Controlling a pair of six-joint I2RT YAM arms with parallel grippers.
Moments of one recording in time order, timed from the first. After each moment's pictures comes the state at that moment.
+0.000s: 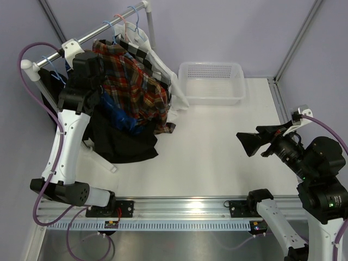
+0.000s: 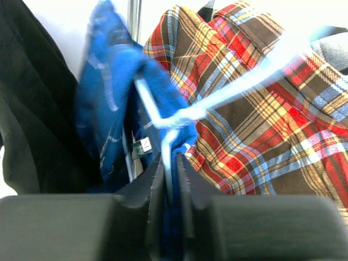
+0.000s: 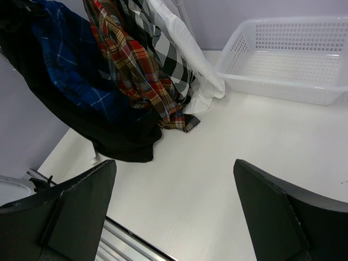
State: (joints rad) left arm -0.20 1.39 1.78 -0.77 -0.62 -0.48; right arm 0.18 0.60 1.34 -0.85 -0.36 0.31
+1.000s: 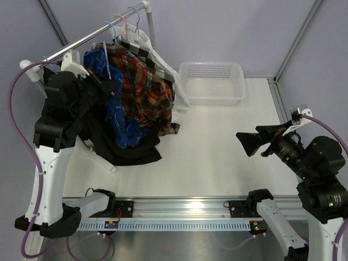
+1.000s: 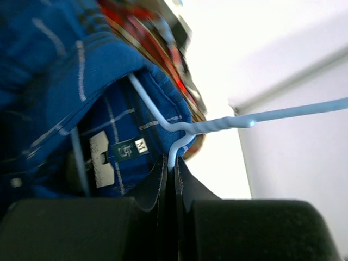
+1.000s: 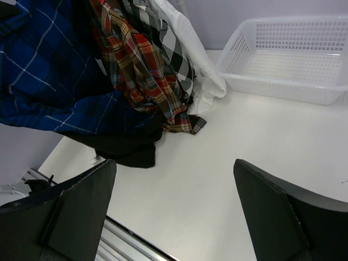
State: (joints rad) left arm -0.23 1.12 1.72 -0.80 0.03 -0.65; right arm 0.18 0.59 1.34 -0.85 -0.36 0.31
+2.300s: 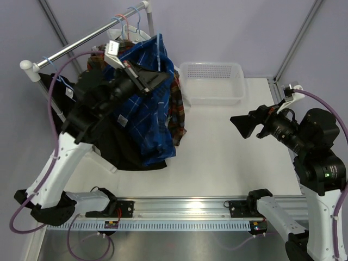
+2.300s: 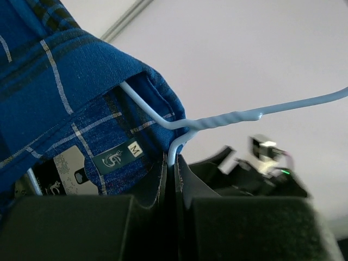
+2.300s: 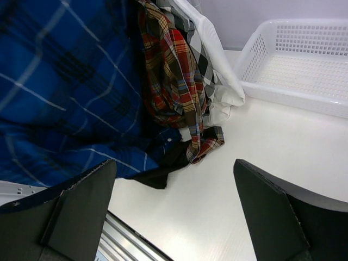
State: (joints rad) left arm -0.60 1.20 1.68 -0.34 0.23 -0.96; right arm 0.18 0.81 1.48 -0.82 -0.44 0.32
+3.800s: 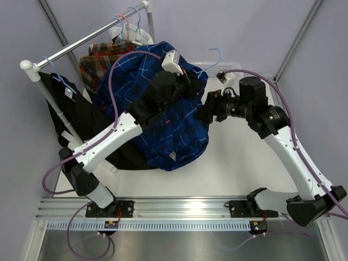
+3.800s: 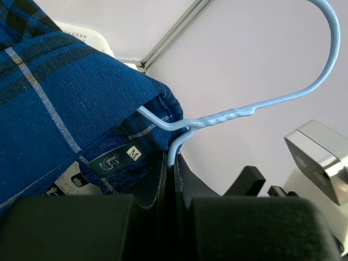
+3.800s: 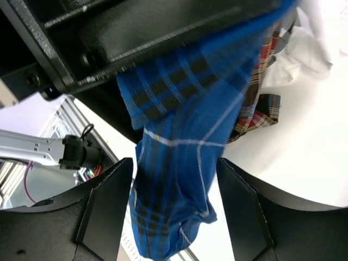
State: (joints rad) left arm -0.84 1.58 1.68 -0.17 -0.16 -0.74; right arm 0.46 1.22 1.45 -0.66 -0.49 0.30
